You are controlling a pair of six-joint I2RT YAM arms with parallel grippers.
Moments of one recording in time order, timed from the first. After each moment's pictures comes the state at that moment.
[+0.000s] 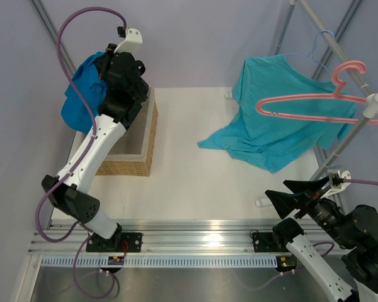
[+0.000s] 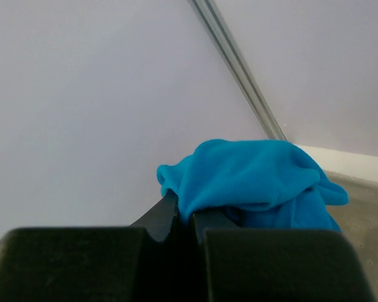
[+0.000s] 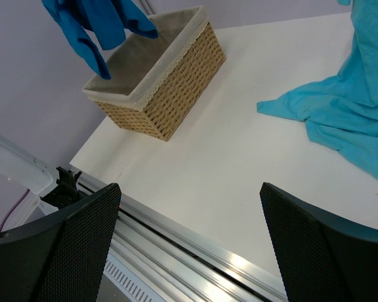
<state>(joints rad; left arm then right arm) -0.47 1.57 1.79 0.02 -1.13 0.79 0.51 0.18 1.04 -0.90 -0.10 0.45</state>
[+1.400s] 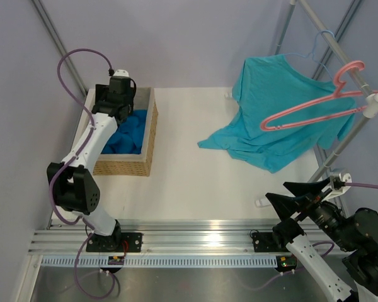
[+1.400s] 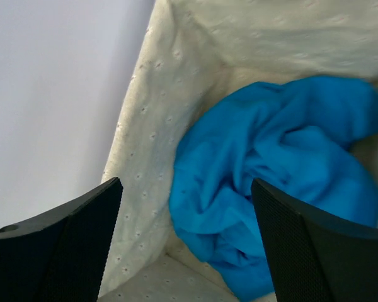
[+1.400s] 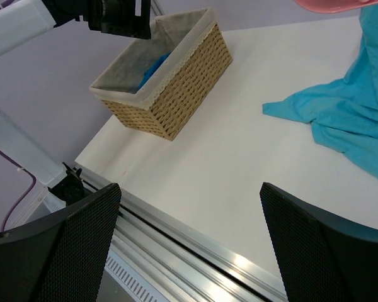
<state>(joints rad) -0.20 1.67 1.52 -0.53 -0.65 0.05 0.51 0.15 1.03 -0.90 -0.13 0.45</state>
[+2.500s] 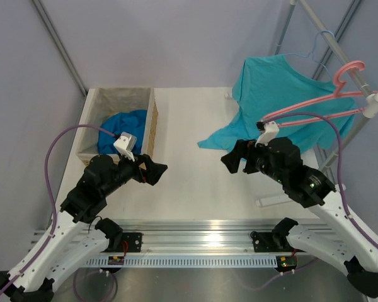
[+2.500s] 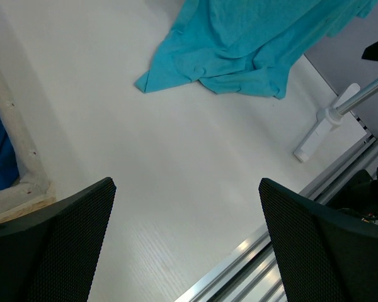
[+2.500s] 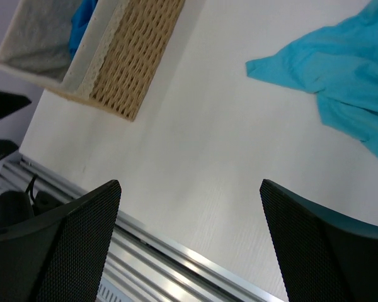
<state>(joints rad) -0.59 0.60 0.75 -0.40 0.13 -0.34 0.64 0.80 1.02 -0.61 0.03 0.51</state>
